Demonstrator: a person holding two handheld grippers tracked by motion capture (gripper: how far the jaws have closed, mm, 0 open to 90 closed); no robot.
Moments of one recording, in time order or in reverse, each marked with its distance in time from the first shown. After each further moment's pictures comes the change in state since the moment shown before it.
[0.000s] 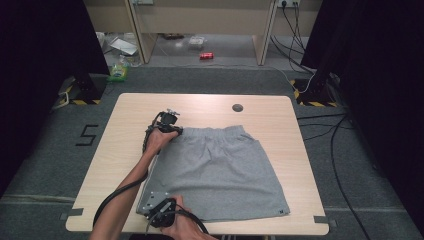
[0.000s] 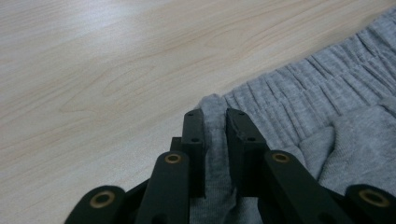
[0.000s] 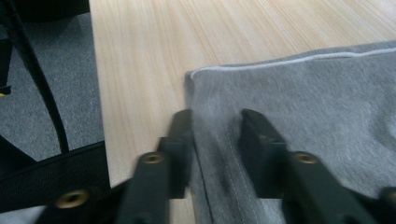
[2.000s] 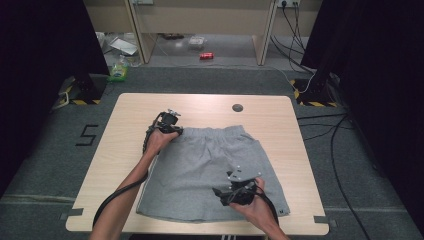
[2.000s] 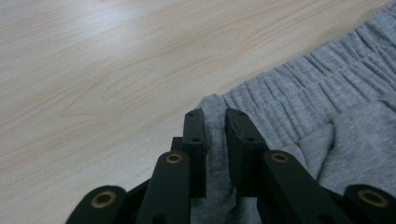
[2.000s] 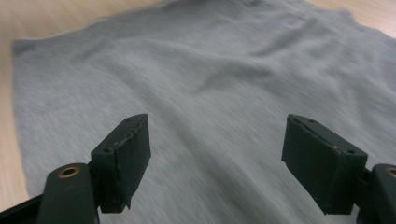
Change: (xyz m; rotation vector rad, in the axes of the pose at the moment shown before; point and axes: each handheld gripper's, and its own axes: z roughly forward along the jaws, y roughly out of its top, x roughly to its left) left arm -0.002 -0.001 0.000 -0.008 0.010 0.031; right arm -0.107 -0.101 -0.151 -0.134 -0.249 0.250
